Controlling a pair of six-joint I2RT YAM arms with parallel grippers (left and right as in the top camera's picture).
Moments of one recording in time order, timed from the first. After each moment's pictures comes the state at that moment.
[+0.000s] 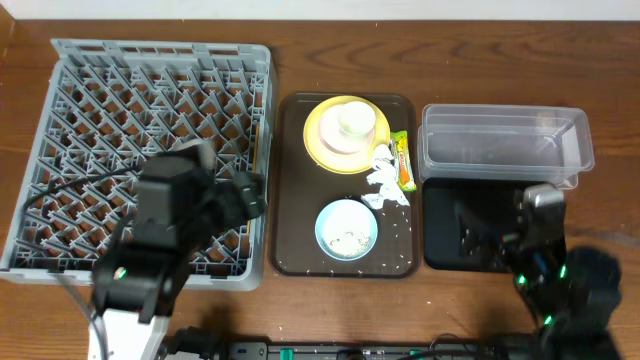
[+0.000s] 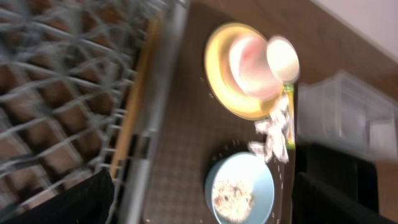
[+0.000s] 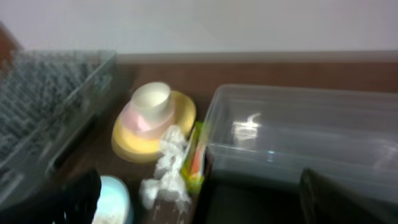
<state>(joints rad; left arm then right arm) -0.14 0.88 0.94 -0.86 0.19 -0.54 0.03 0.46 0.62 -0.55 -0.30 0.12</state>
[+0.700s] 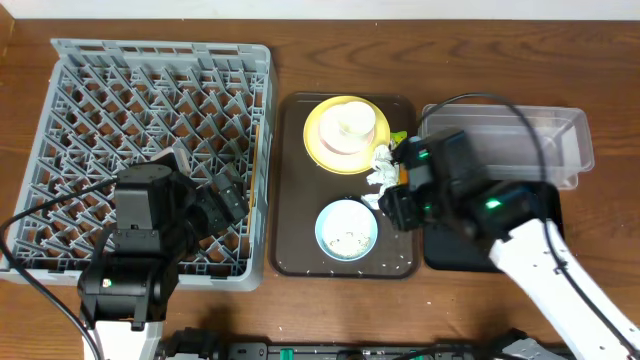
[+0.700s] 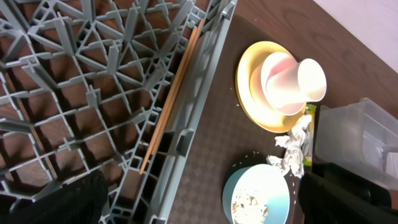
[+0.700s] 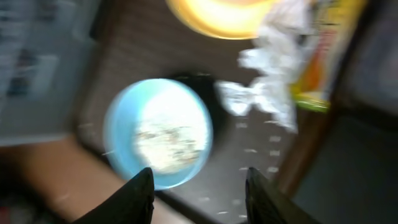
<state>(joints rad) -0.05 0.86 0.94 -0.91 0.18 -0.55 0.53 1.30 1.04 -0.81 -0.13 0.24</state>
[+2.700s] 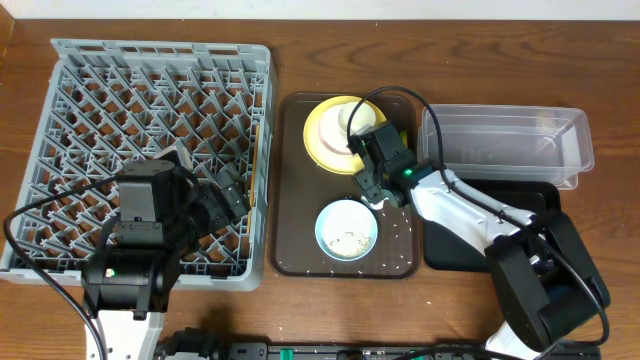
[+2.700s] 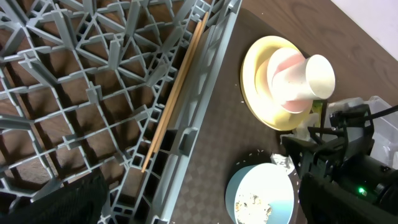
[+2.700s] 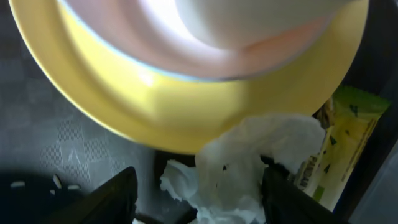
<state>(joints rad) -0.05 0.89 0.94 -0.91 0.18 -0.55 0.55 1.81 1.03 -0.30 0.10 -0.09</state>
